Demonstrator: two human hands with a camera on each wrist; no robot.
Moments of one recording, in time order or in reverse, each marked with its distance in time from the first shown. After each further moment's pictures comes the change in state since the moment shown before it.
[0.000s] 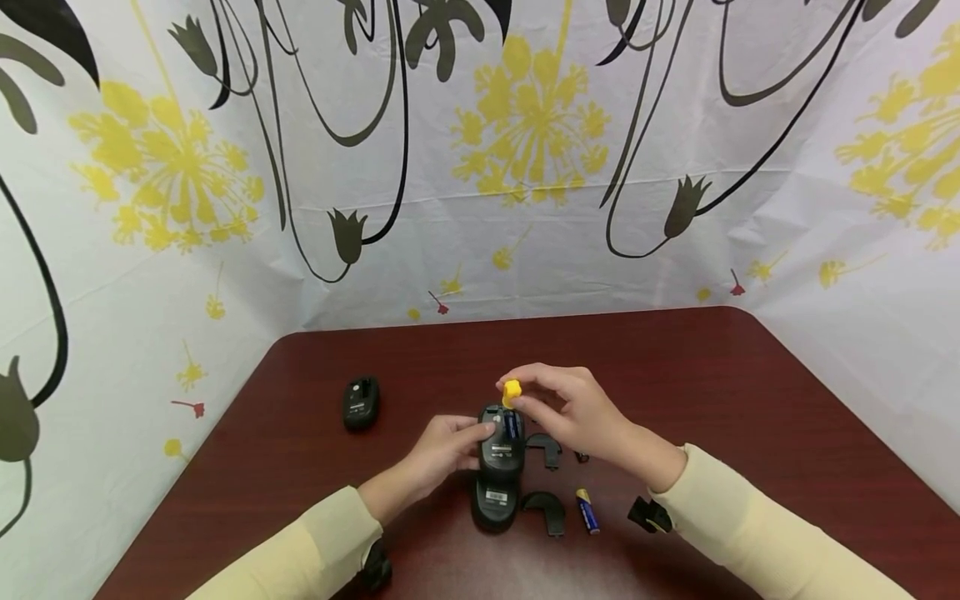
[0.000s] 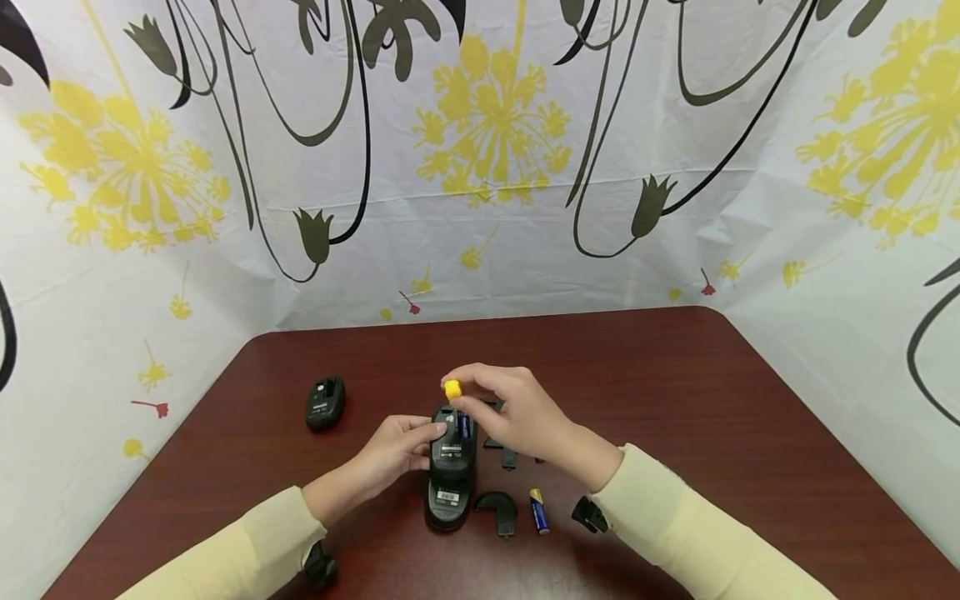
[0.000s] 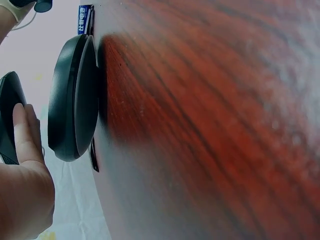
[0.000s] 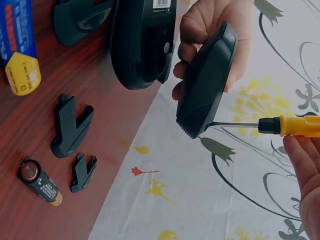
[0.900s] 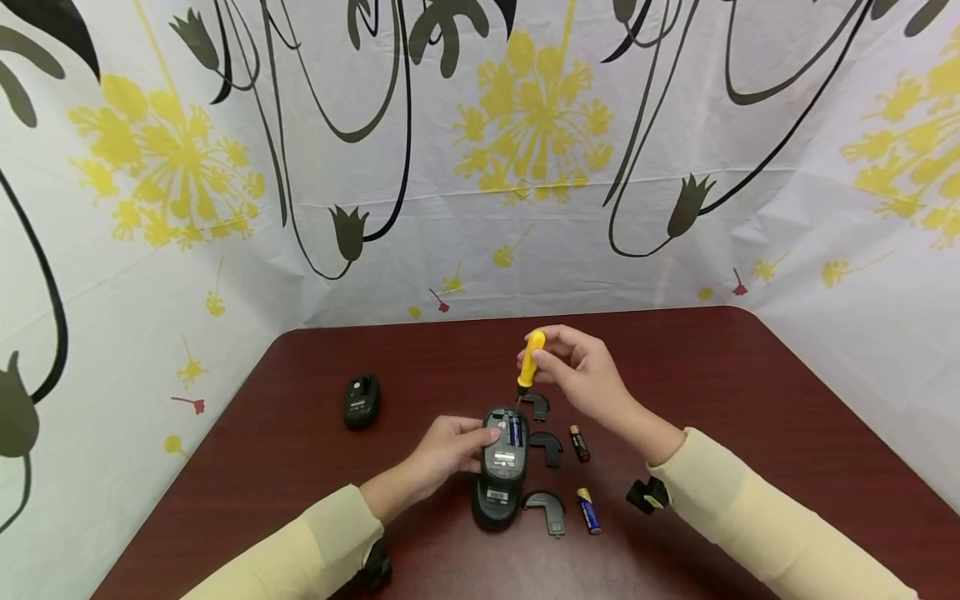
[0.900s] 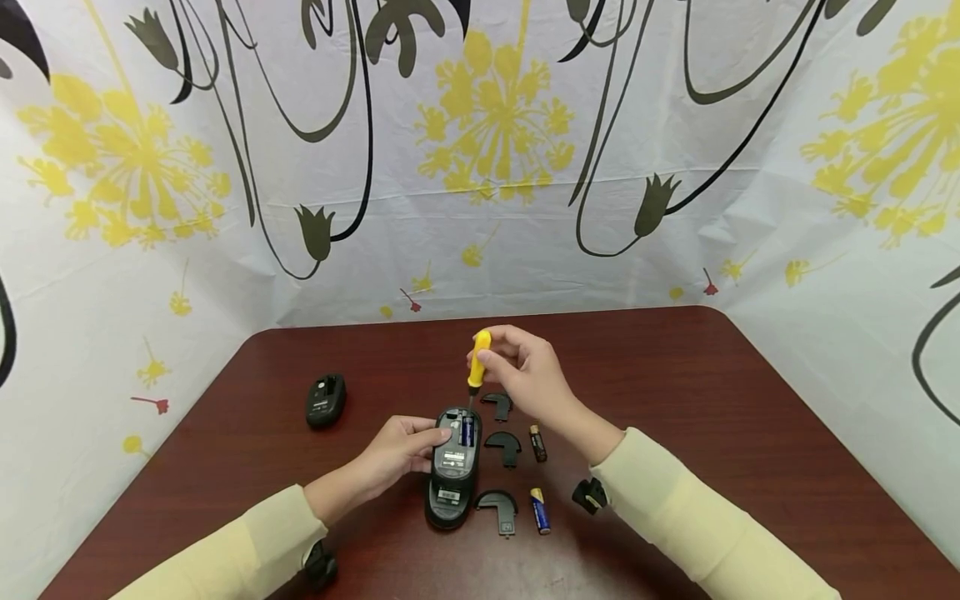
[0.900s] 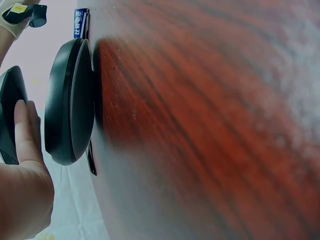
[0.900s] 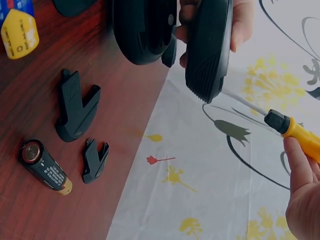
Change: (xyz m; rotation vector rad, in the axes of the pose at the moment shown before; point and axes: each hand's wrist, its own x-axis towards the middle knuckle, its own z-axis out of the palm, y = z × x) left_hand -0.001 -0.002 0.000 0.037 -0.018 0.005; right_hand 0.007 0.020 -0.011 0.367 0.205 0.431
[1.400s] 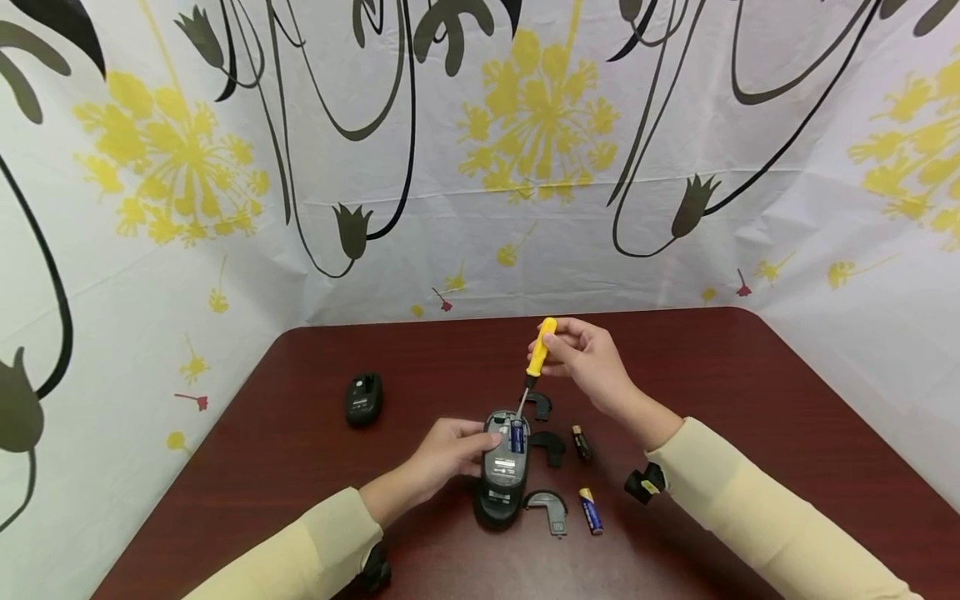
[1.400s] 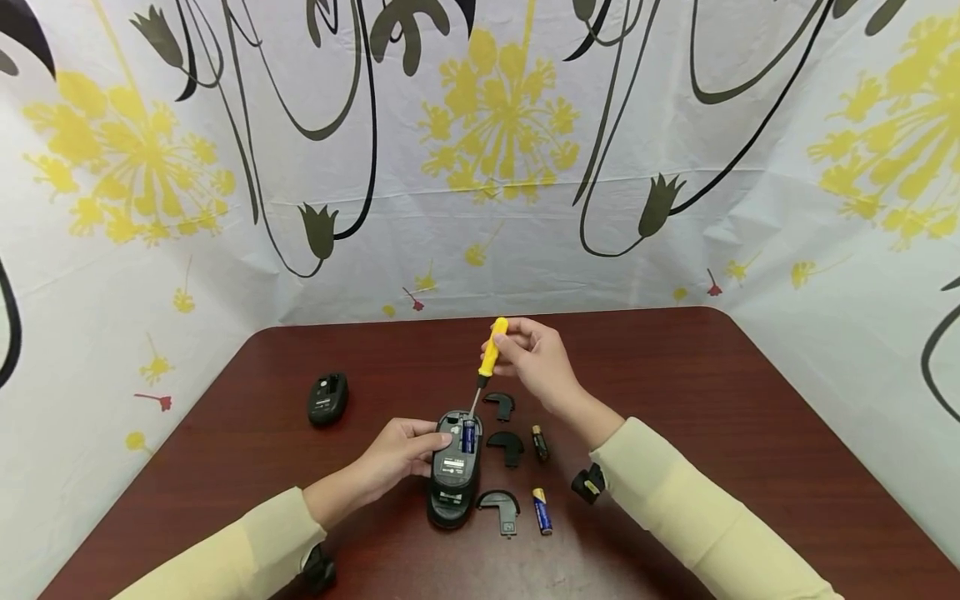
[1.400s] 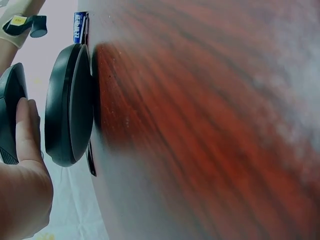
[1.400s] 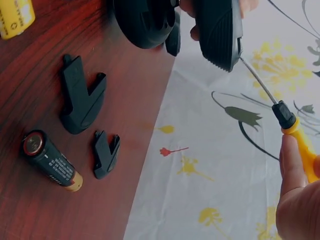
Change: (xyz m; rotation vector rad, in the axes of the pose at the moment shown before) left_hand -0.007 0.001 0.000 0.015 0.009 0.006; right_hand 0.014 0.011 -0.011 0.083 0.114 0.296
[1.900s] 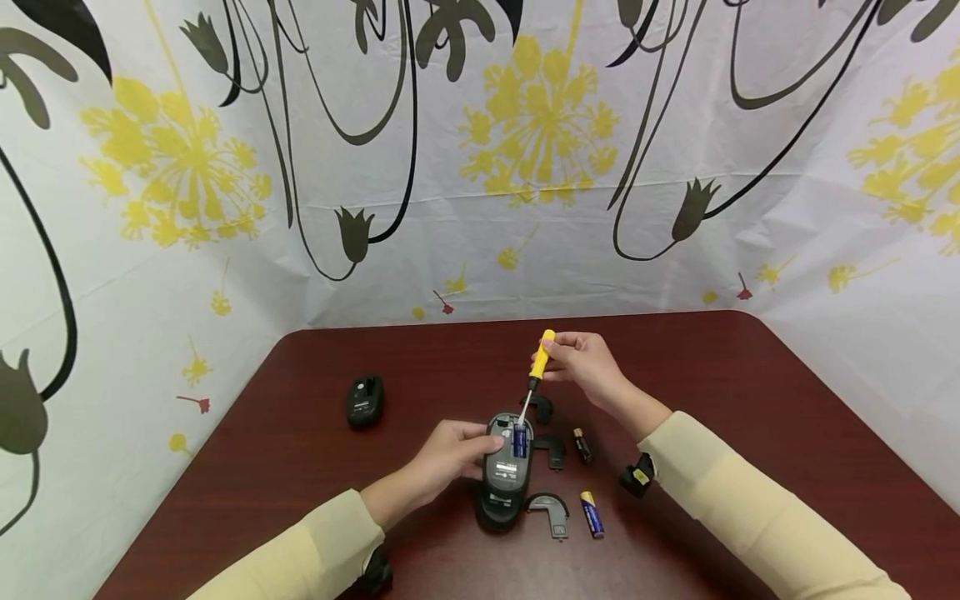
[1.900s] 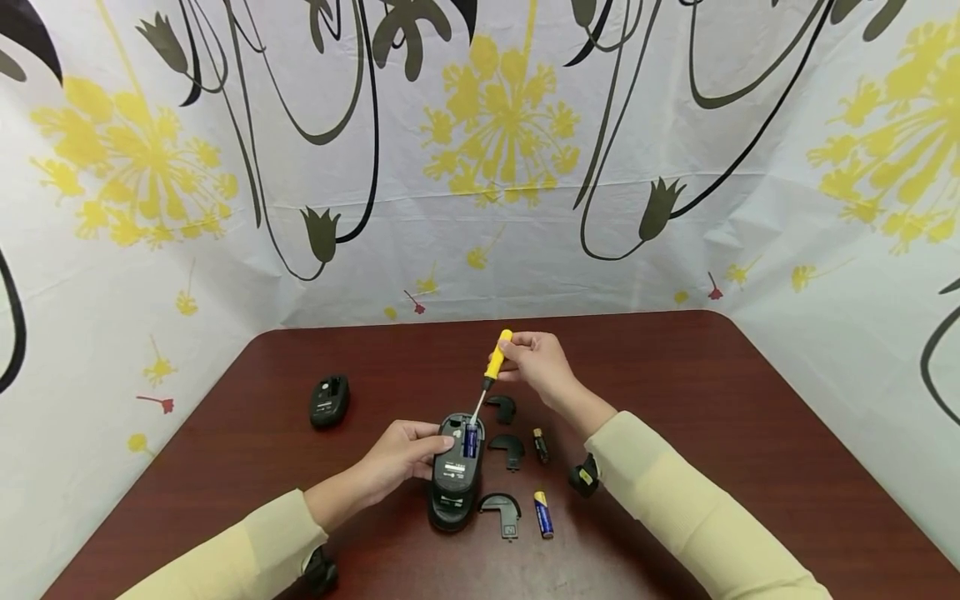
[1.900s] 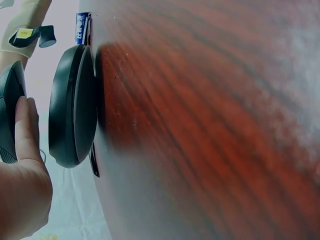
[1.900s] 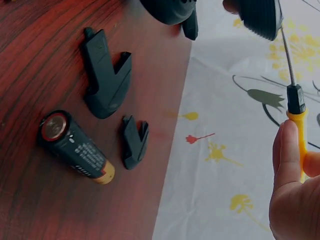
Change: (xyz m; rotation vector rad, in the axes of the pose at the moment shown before) left_hand 0.000 0.000 0.002 -0.004 -0.005 0.008; right_hand 0.021 0.023 -0.011 0.020 0.043 0.264
